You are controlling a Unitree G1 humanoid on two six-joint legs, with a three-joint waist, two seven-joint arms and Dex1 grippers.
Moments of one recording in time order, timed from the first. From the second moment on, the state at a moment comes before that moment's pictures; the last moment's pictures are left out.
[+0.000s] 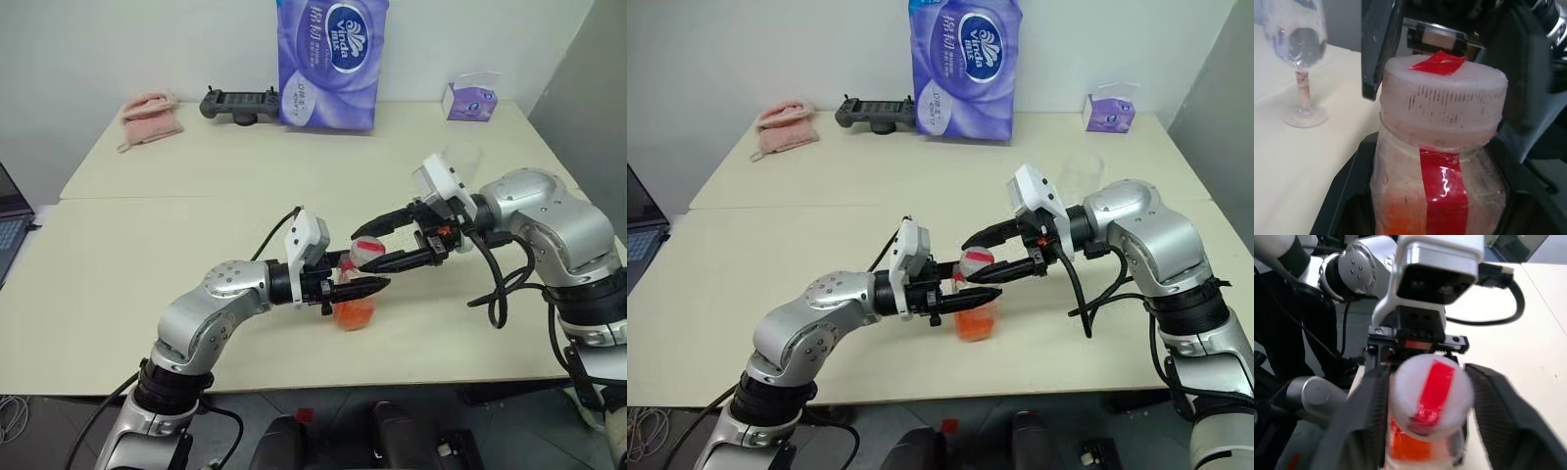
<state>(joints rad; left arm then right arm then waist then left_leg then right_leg) -0.44 0.41 -0.16 -0.37 -0.62 0.68 -0.80 -0.86 -0.68 0.23 -0.13 0.54 0.63 1.36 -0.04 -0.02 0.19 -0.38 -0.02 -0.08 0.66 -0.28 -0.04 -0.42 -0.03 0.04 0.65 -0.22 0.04</state>
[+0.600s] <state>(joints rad) -0.48 0.37 -0.12 -0.30 -0.57 0.55 -0.80 -0.73 -0.46 0.01 -0.47 0.67 1.04 0.67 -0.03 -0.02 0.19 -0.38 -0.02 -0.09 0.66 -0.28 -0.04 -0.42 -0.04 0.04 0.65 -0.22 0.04</state>
